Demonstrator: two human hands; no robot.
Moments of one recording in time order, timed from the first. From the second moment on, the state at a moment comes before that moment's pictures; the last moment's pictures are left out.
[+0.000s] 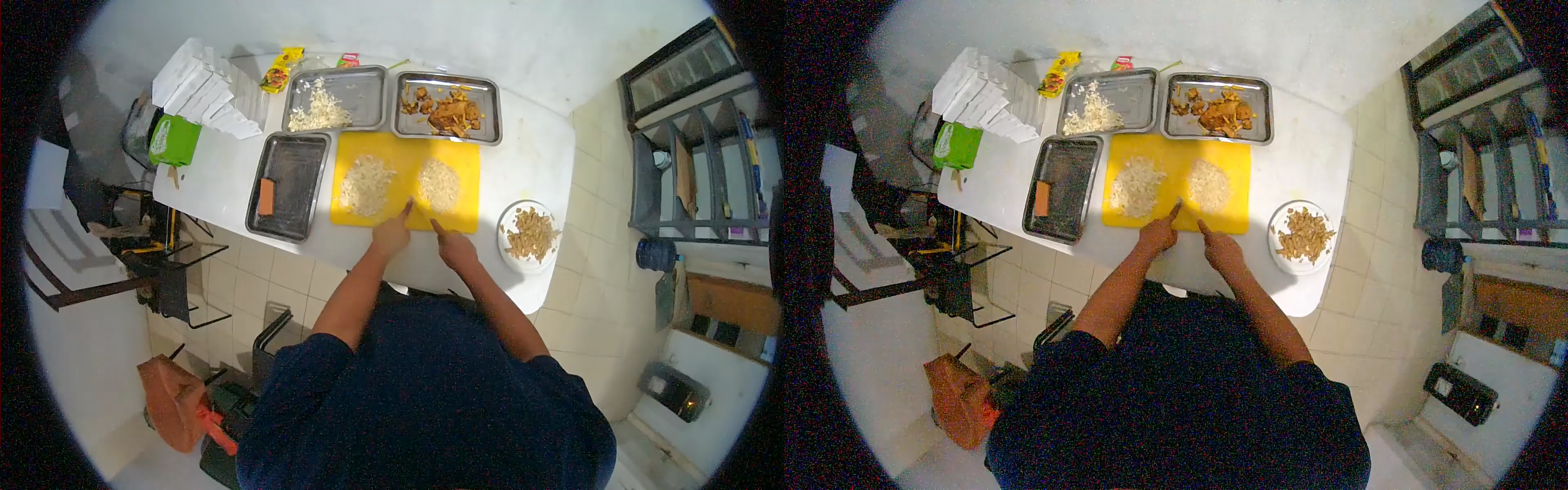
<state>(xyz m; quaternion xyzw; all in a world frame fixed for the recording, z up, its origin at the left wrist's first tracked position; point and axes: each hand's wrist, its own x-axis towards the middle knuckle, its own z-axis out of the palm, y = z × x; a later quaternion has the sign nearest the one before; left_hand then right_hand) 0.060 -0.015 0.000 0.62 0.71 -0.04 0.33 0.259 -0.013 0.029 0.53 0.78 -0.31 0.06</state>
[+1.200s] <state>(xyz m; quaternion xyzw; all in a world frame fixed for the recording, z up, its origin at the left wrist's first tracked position) 0.051 -0.009 0.005 0.62 0.70 -0.07 0.34 0.252 -0.004 0.031 0.52 0.79 -0.33 0.03</state>
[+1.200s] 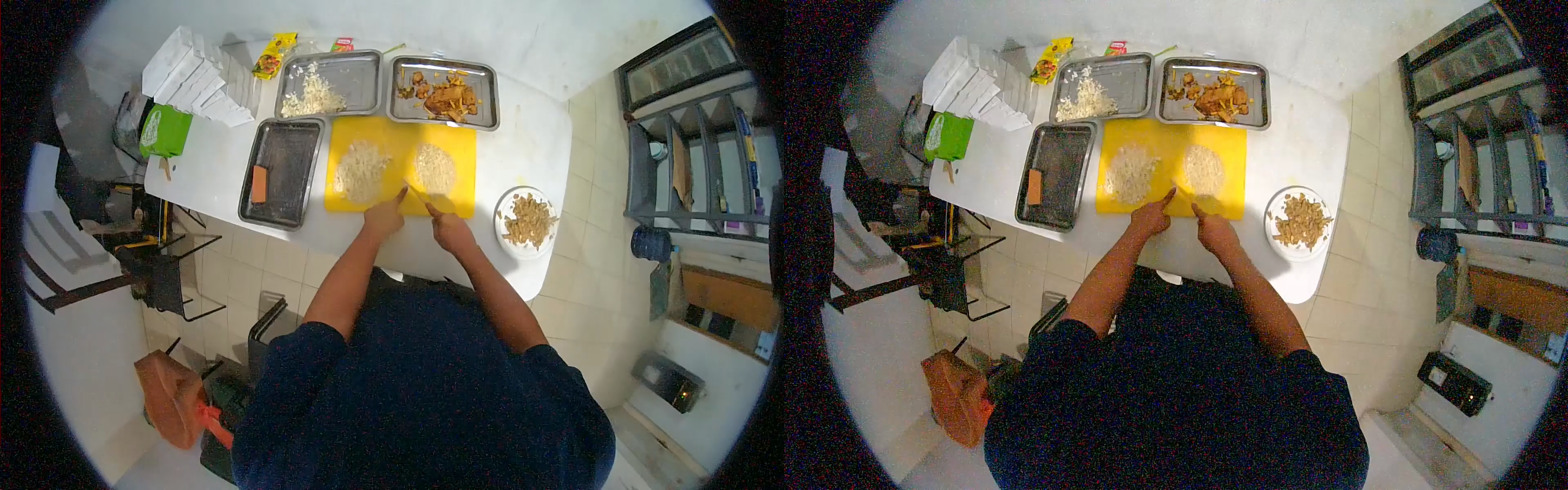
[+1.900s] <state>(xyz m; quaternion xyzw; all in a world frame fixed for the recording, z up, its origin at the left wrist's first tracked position) 0.050 -0.022 -0.010 0.65 0.69 -0.04 0.32 0.243 -0.009 0.024 0.52 0.78 -0.35 0.02</state>
